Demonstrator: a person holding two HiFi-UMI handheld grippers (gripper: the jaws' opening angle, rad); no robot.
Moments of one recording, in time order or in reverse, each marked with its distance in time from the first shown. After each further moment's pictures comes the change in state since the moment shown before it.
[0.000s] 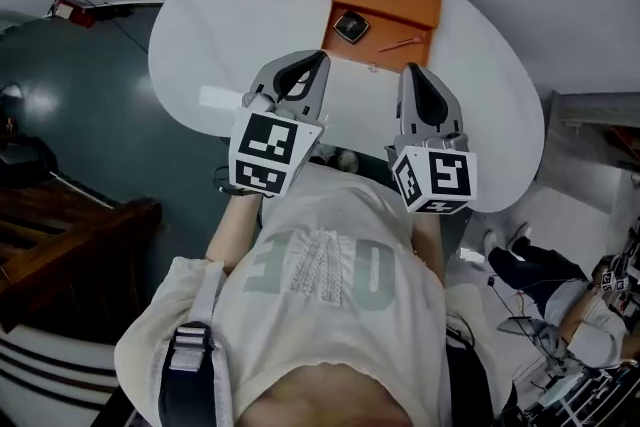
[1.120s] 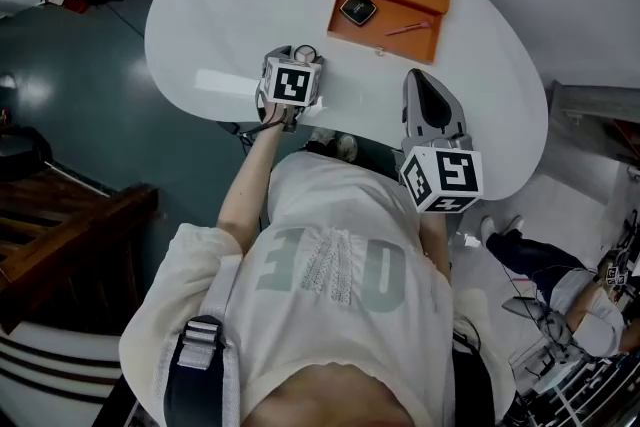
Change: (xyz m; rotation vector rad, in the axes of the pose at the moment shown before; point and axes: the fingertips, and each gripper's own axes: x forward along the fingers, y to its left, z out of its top) left arm 0.092 0.065 -0.231 -0.252 0.492 0.131; right arm -0.011 0.012 -0.040 0.026 0.134 0.025
